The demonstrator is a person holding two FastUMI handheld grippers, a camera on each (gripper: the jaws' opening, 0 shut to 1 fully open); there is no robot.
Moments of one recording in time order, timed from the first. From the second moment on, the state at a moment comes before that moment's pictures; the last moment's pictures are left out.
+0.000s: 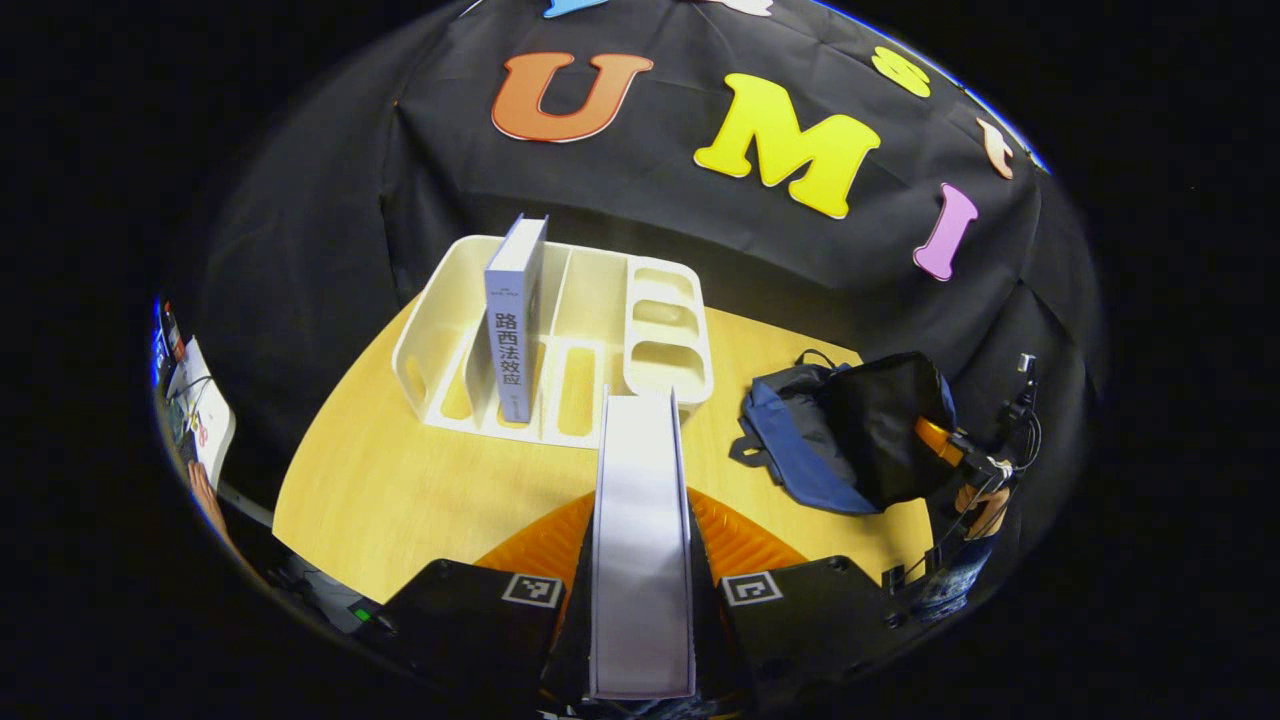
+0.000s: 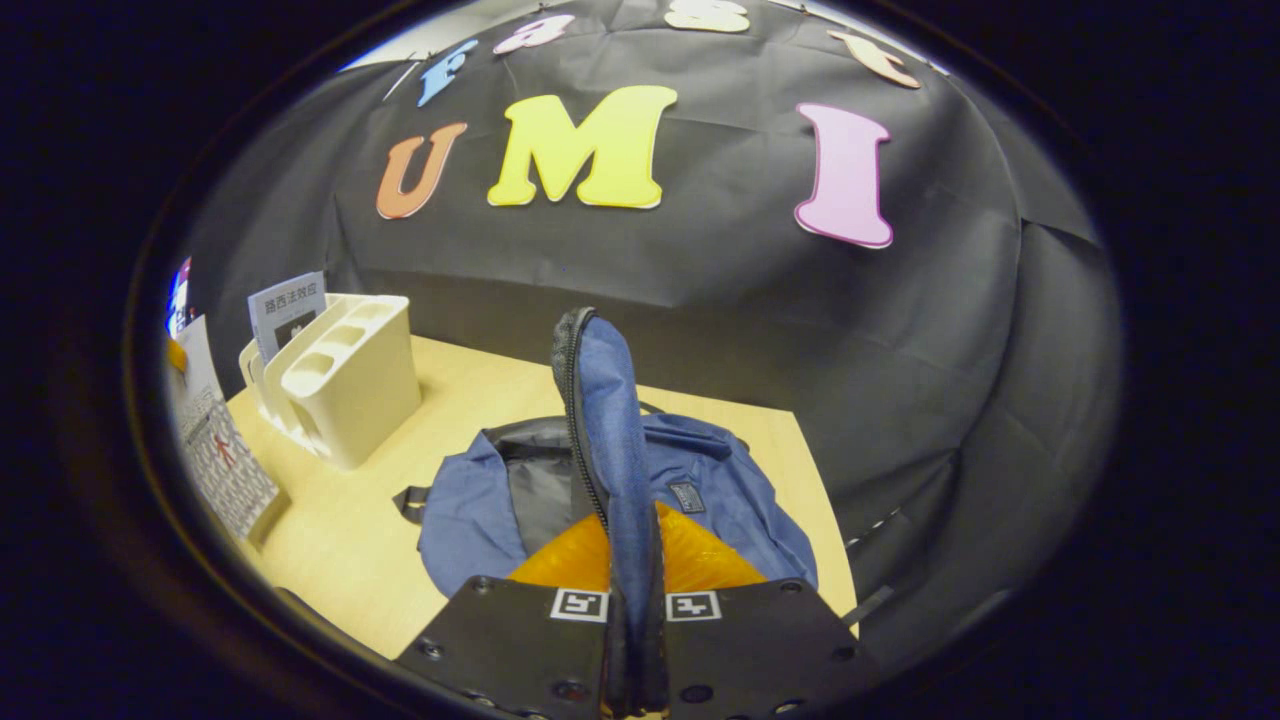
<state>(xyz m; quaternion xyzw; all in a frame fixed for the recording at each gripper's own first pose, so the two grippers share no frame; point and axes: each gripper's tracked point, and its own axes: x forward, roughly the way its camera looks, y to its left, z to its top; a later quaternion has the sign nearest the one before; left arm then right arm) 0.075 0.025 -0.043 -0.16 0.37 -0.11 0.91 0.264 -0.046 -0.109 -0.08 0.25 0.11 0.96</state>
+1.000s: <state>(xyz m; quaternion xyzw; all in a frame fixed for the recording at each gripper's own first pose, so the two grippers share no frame) 0.218 -0.180 -0.009 -0.39 0.28 -0.20 0.85 0.275 -0.077 -0.069 -0.06 0.25 0.10 0.96</state>
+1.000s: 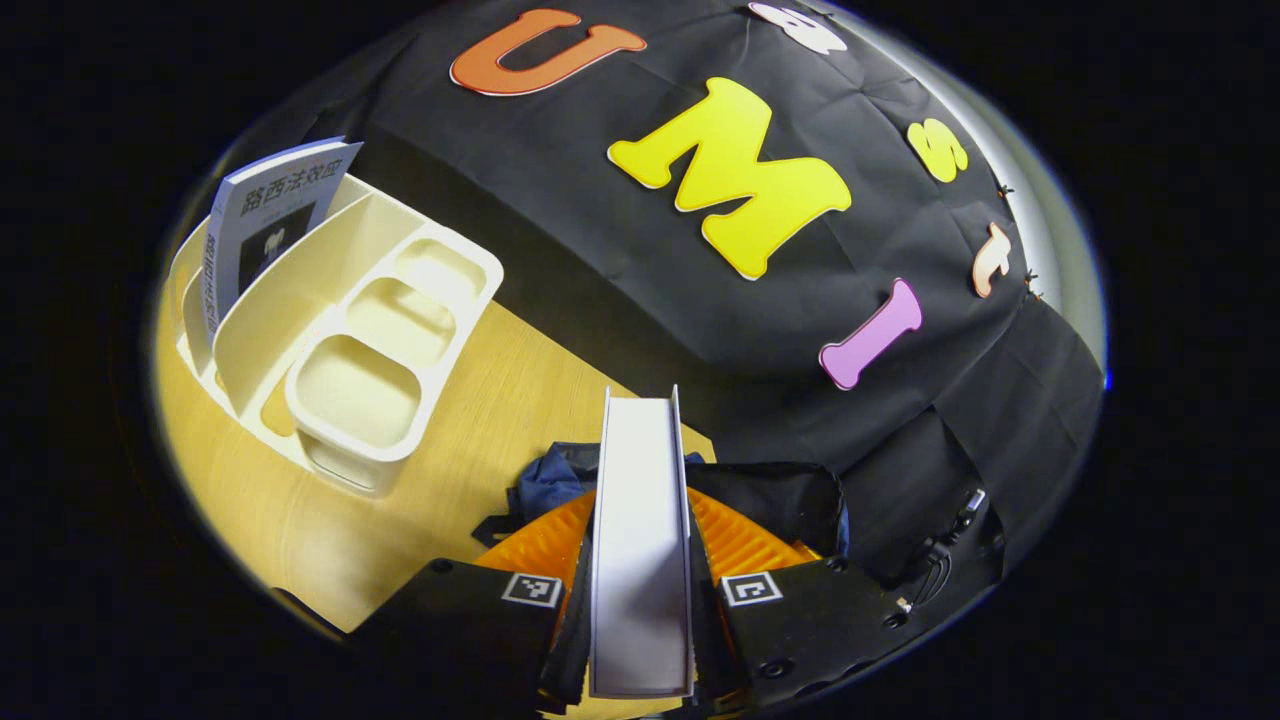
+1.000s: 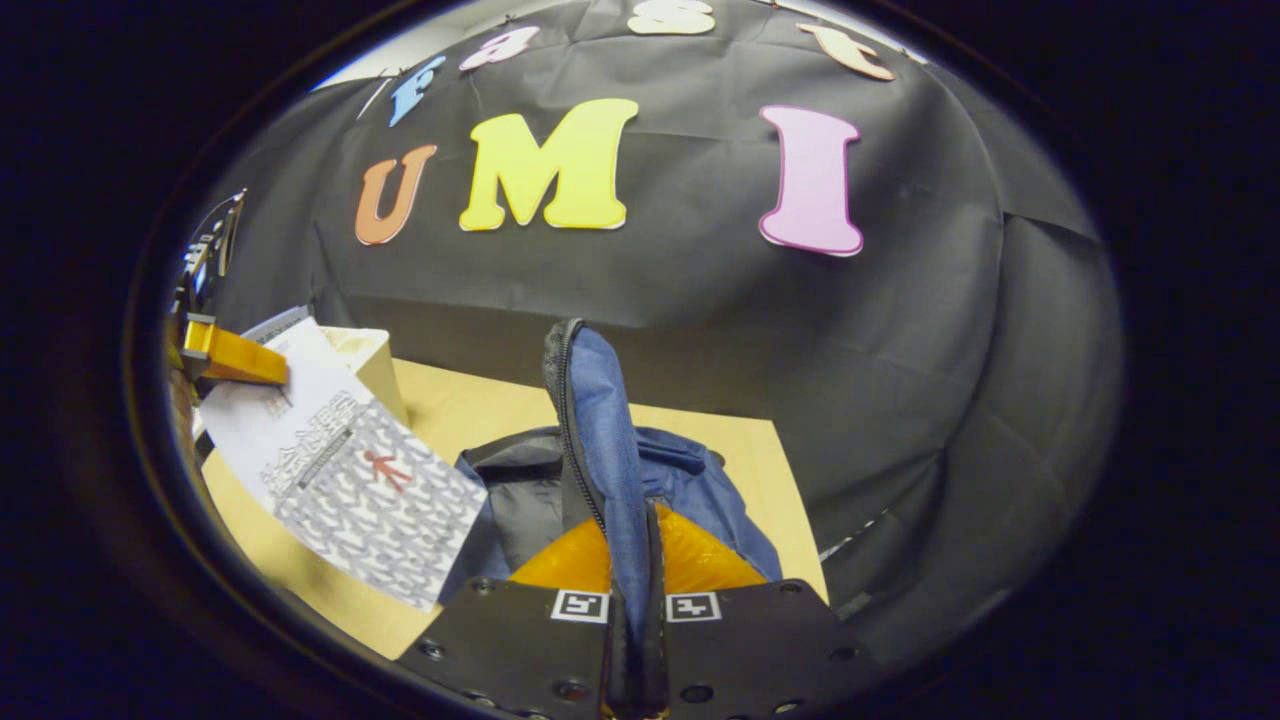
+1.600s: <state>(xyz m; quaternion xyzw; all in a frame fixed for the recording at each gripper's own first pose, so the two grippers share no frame) 0.285 -0.286 -0.083 -0.54 0.27 -0.17 0.77 0.273 -0.066 -0.058 -0.02 0.21 0.09 0.97</state>
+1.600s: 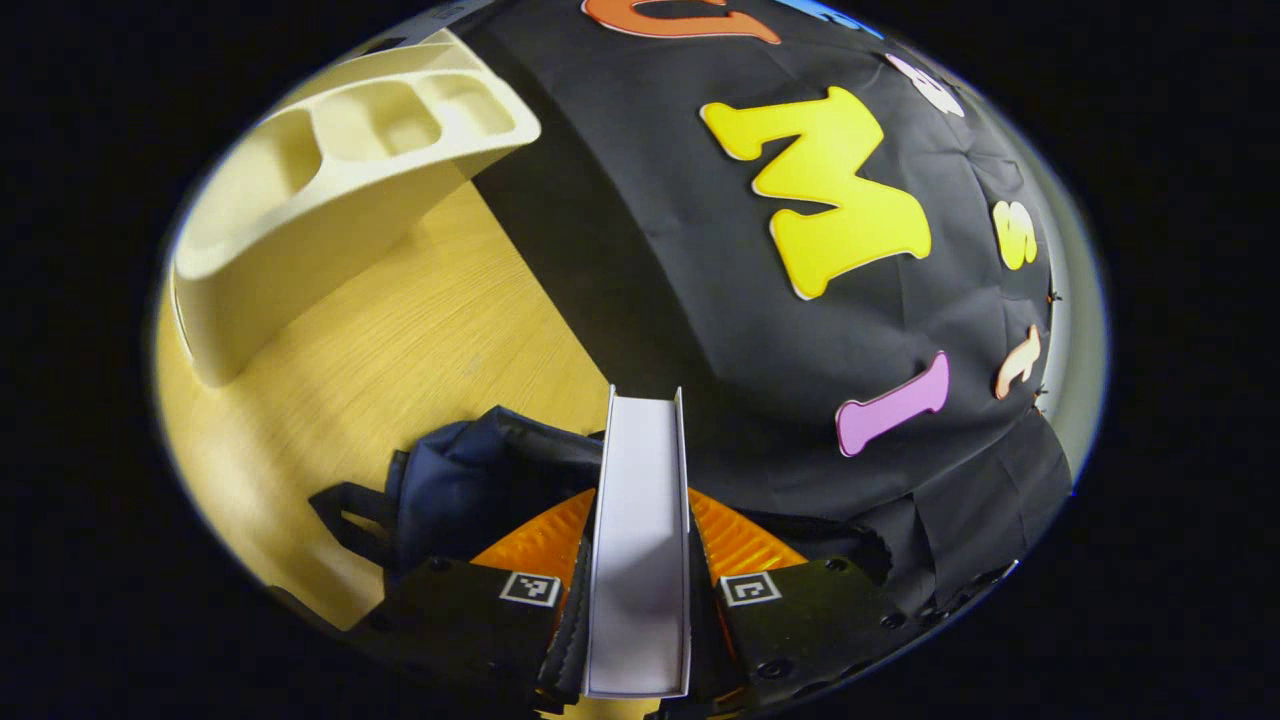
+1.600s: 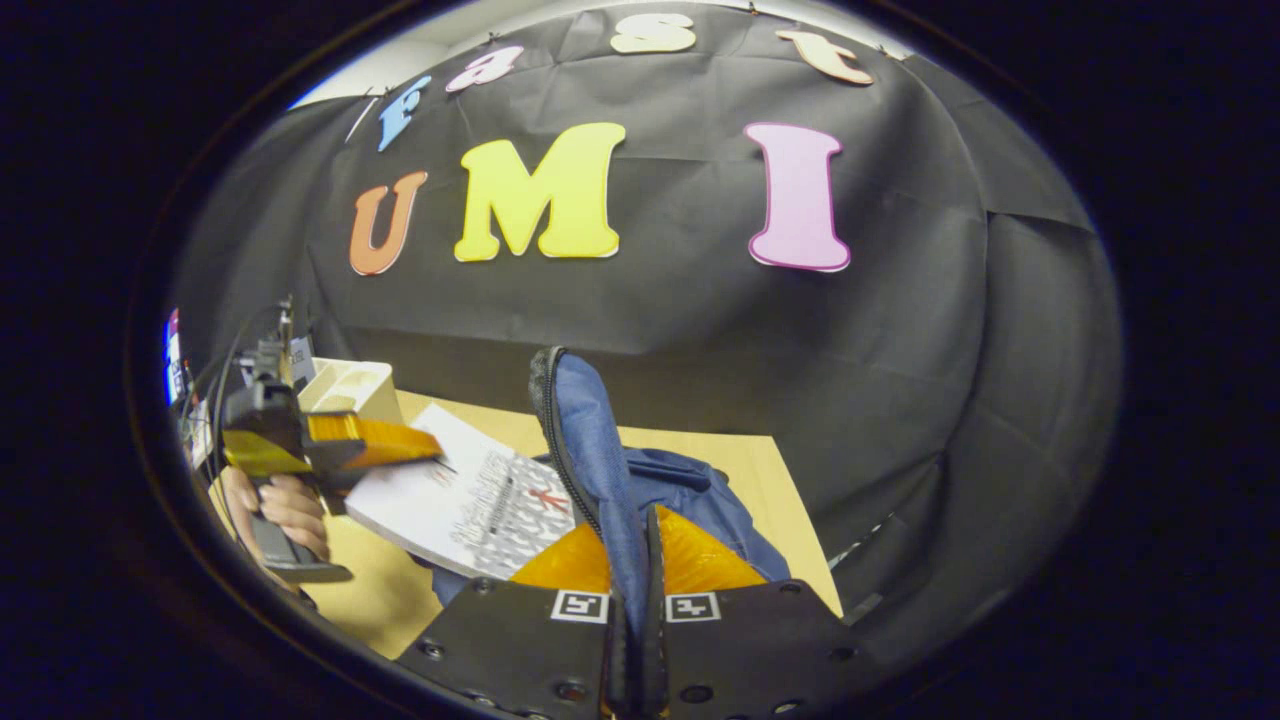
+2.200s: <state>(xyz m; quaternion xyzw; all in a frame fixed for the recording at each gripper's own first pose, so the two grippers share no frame) 0.263 -0.330 -0.139 -0.40 0.24 -0.18 0.86 0.260 -0.057 -0.059 0.02 0.19 0.09 0.98</state>
